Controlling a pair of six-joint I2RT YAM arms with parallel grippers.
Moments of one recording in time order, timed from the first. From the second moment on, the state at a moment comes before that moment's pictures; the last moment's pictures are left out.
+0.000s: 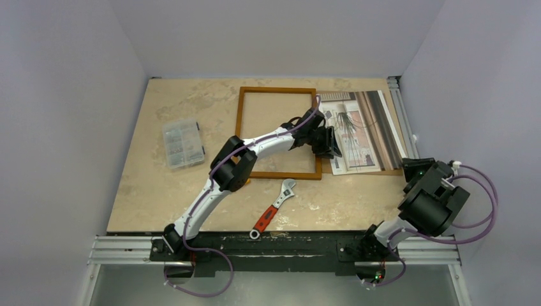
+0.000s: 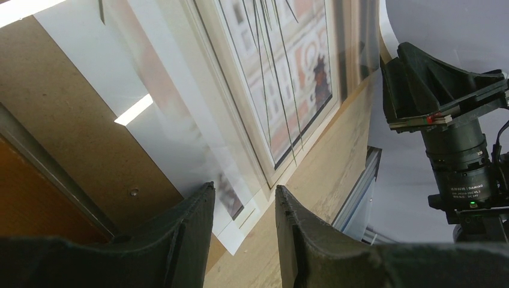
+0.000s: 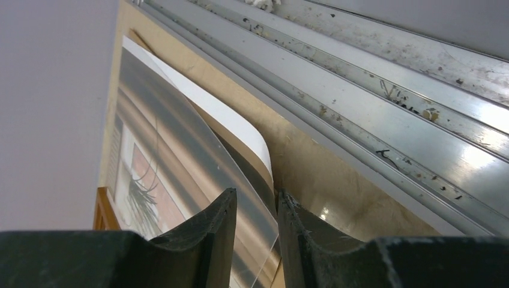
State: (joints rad) left arm -0.83 2.54 2.09 -0.24 0.46 -0.91; right arm -0.80 1.55 0.43 0.60 -0.34 0.81
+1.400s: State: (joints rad) left arm -0.82 2.54 2.09 -0.23 0.49 -0.92; right arm -0.81 1.39 0.47 0.62 -0.46 0.78
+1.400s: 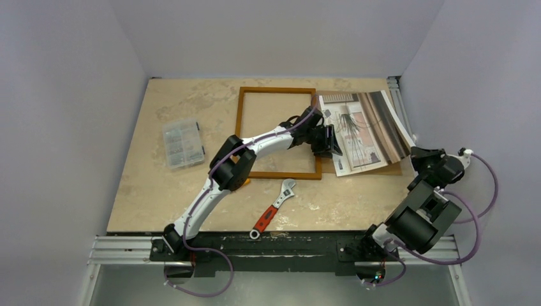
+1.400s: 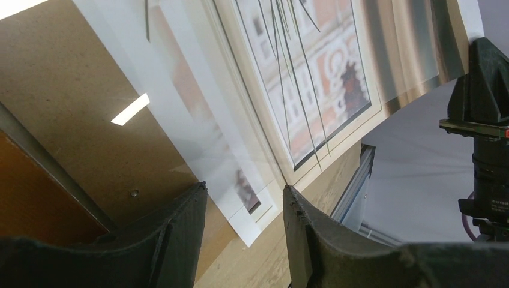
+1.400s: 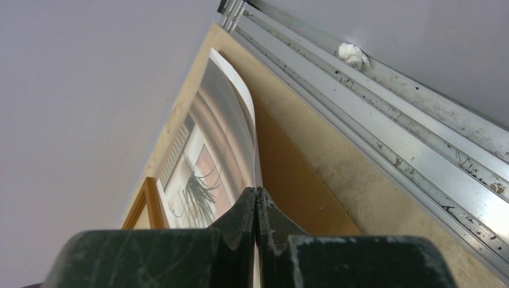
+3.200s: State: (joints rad) left arm -0.80 2.43 2.07 -0.30 0.49 -0.95; right arm -0.58 1.00 1.30 -0.12 -0.39 0.59
